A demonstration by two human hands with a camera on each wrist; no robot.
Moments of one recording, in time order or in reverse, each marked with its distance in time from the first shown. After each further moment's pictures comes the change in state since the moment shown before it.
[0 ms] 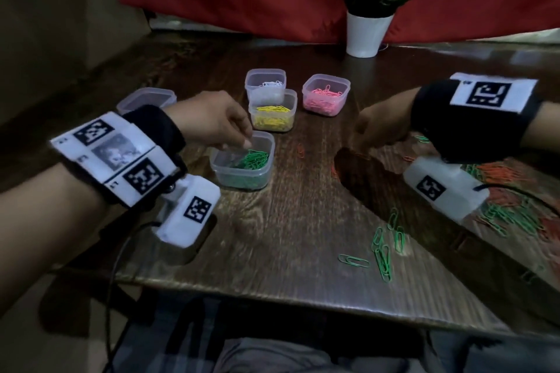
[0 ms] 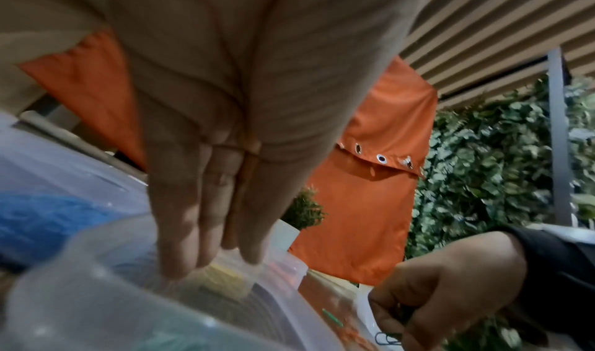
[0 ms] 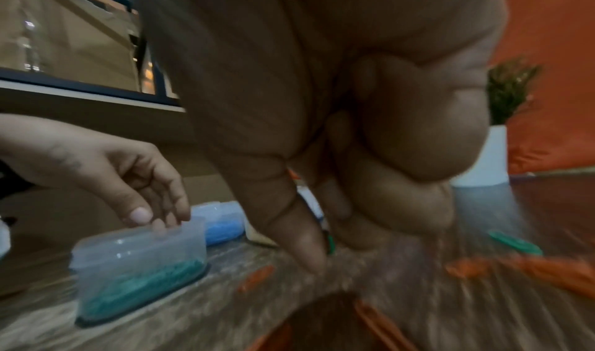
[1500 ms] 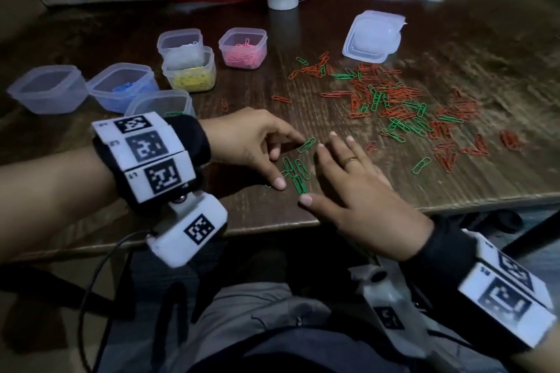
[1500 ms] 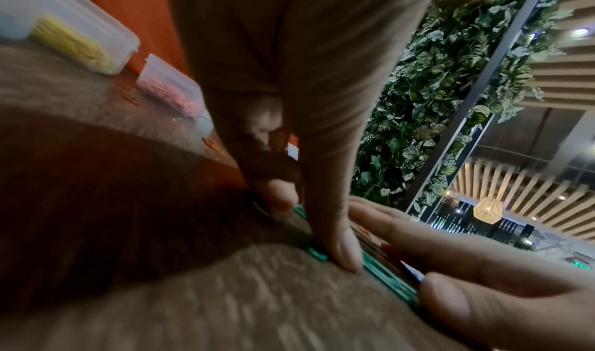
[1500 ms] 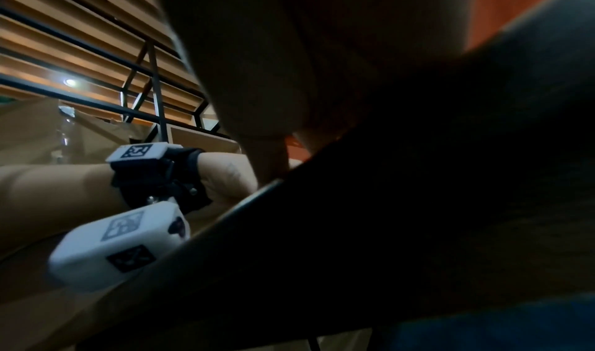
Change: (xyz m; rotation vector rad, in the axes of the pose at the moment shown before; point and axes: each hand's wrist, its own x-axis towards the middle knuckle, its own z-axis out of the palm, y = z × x) left_hand -0.019 0.087 0.106 0.170 -0.392 0.499; right_hand -0.118 0.012 0.180 0.345 0.453 -0.025
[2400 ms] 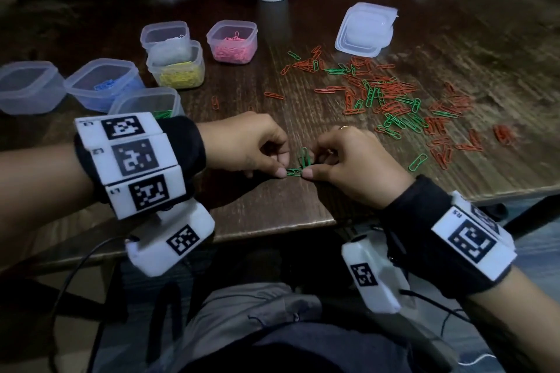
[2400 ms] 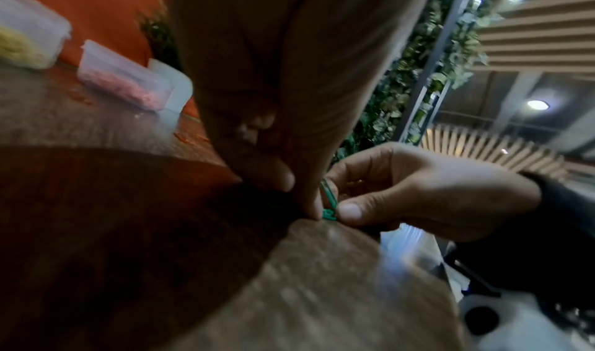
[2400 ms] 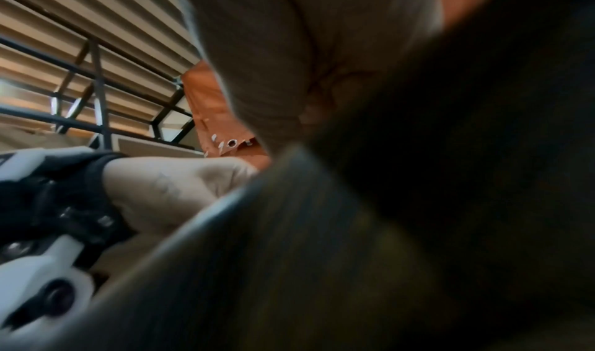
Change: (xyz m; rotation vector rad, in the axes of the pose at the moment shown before) left_hand 0.004 0.003 0.006 -0.028 -0.036 0.022; right_hand 0.037 0.004 -0.017 0.255 0.172 0.010
